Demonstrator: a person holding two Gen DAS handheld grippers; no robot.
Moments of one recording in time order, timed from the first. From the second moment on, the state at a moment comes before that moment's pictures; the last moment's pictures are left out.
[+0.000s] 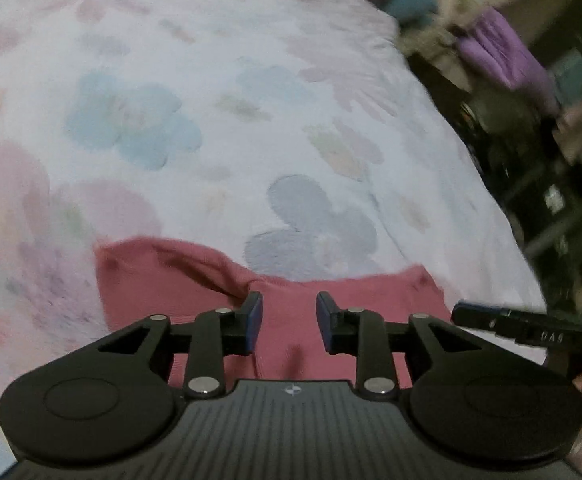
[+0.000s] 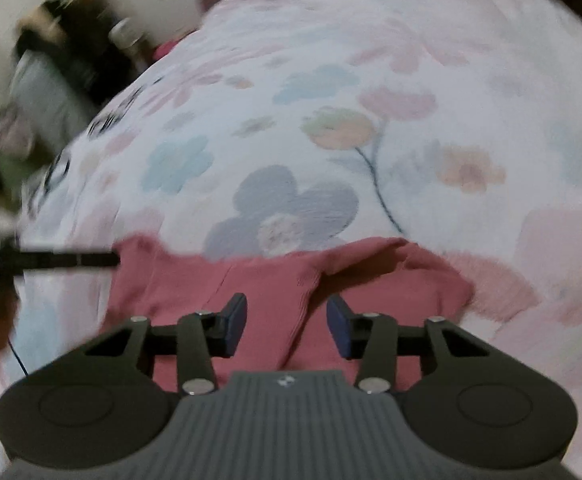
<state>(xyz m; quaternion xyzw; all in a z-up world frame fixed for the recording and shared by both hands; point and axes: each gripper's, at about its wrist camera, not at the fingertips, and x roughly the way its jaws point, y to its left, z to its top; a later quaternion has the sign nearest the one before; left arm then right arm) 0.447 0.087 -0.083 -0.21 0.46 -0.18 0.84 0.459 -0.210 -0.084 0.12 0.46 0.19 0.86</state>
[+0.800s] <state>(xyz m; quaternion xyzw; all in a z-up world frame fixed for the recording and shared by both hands) 0.475 0.082 -0.117 -0.18 0.44 -0.17 0.86 0.515 -0.206 -0.145 0.15 0.44 0.16 0.87</state>
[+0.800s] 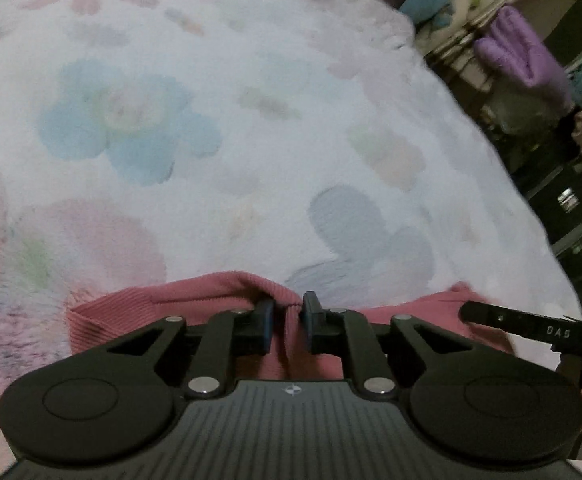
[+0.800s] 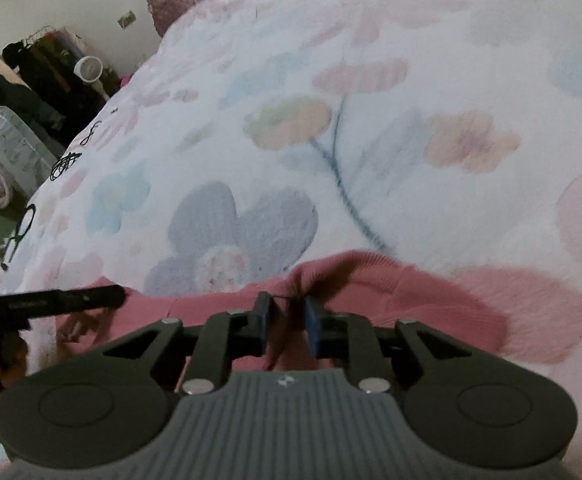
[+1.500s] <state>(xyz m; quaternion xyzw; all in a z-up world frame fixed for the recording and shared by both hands) 0.400 0.031 -0.097 -0.03 0.45 -0.22 0.86 0.407 -0.162 -0.133 0.03 0.42 0.16 0.89</state>
